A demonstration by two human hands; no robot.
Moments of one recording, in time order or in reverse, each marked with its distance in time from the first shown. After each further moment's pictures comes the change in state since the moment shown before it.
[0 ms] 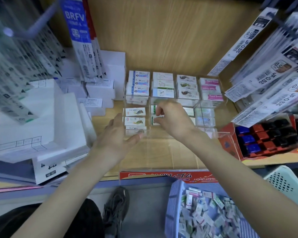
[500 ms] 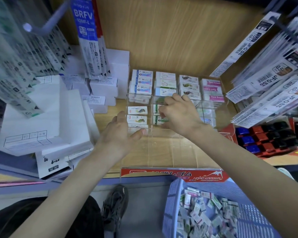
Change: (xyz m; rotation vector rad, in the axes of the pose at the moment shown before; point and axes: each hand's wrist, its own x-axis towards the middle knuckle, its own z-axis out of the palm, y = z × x) left_hand -0.003 0.011 -0.001 0.012 0.037 -0.044; right_hand 0.001 0.007 -0.013 -0.643 -0.052 -0.269
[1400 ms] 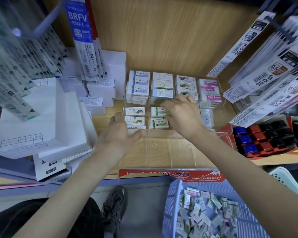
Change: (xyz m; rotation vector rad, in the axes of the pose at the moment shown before) left_hand 0.003 0.004 0.005 0.050 0.031 -0.029; right_hand -0.007 0.010 0.012 0.135 0.205 0.117
